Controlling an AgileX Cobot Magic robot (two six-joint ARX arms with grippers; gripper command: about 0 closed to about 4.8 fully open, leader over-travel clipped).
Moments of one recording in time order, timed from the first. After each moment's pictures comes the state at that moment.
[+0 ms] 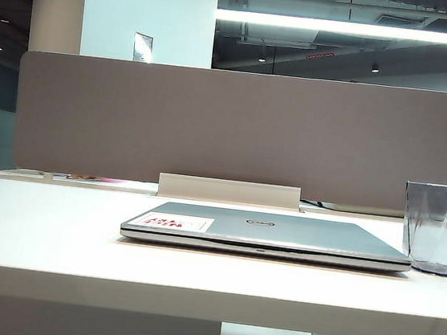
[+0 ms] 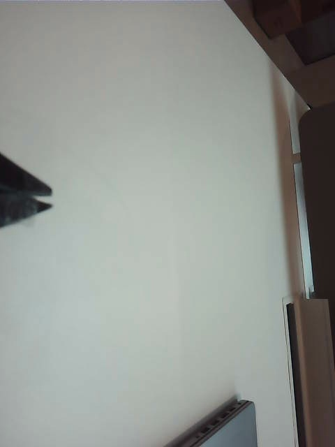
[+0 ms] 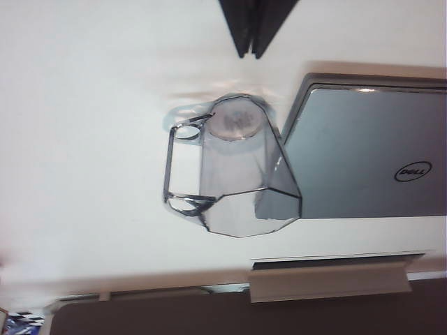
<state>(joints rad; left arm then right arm) 0.04 0.00 0.01 -0.16 0.00 0.12 -0.02 0.00 0.01 -0.14 -0.05 0.06</state>
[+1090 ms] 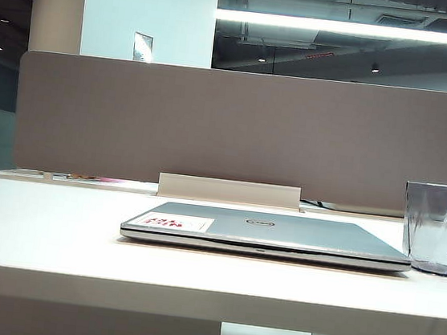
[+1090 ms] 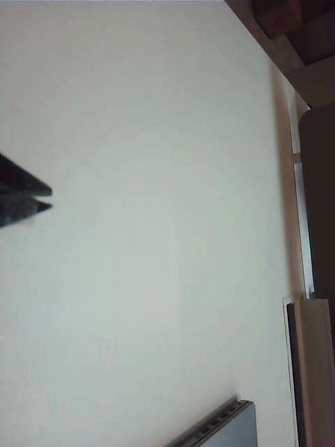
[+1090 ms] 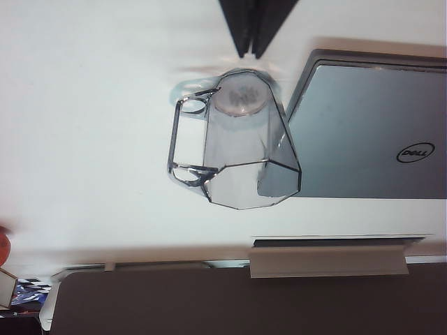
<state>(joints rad) 0.04 0.00 0.01 -0.16 0.00 0.12 -0.03 0.00 0.01 -0.09 -0.04 0.03</state>
